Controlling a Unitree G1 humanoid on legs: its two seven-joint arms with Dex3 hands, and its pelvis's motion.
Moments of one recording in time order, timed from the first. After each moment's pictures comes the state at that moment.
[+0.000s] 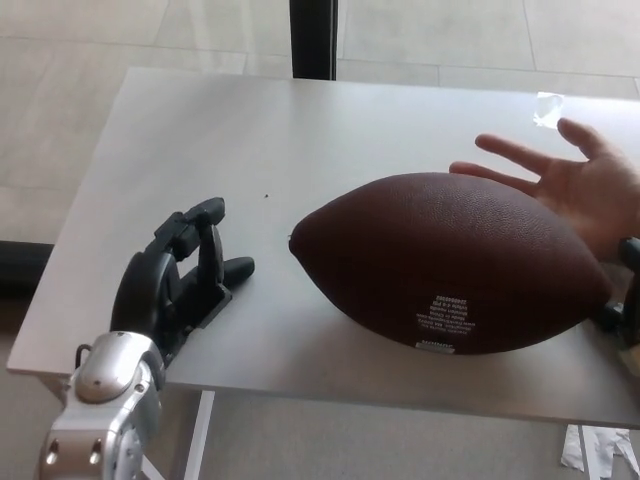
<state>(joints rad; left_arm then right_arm) -0.14 0.09 0.02 0.11 -0.17 0.29 -0.08 0.06 -0.15 -0.19 -0.01 0.21 0.21 -0.08</state>
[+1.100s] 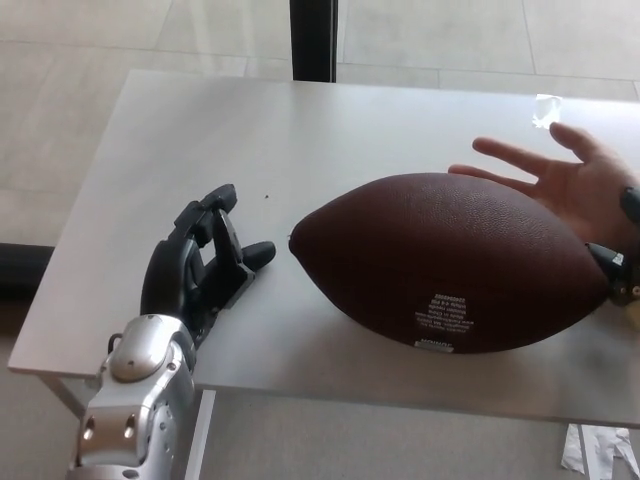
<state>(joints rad) -0.23 0.04 0.04 0.25 -0.16 0.26 -0.05 -0.06 -0.16 -0.20 0.03 0.17 0.16 -0.07</state>
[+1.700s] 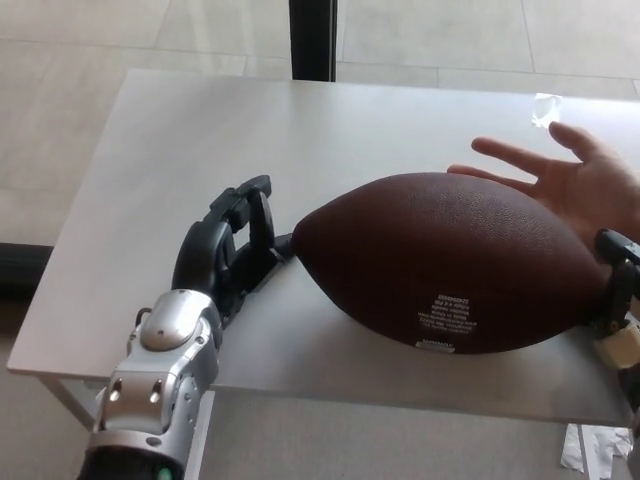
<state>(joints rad) -0.33 0.02 -0.03 0.31 -0.16 0.32 -0.04 0.01 -0.08 -0.20 0.06 0.16 0.15 -0.09</state>
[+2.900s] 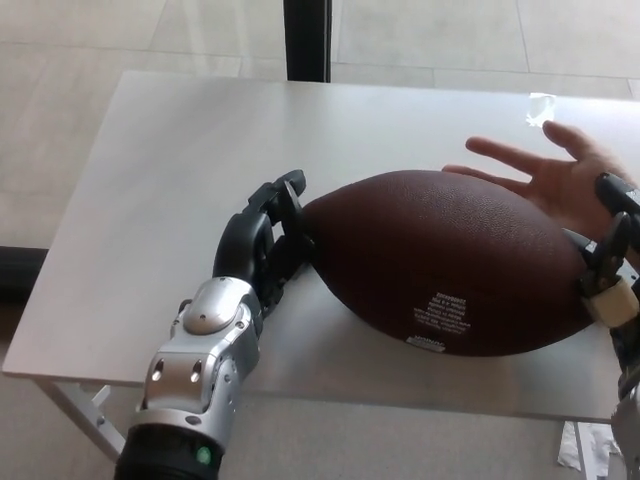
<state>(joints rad) -0.39 -0.08 -0.01 0.39 -0.16 0.32 0.00 -0.04 -0.01 -0.17 -0.05 0.13 0.17 -0.14</state>
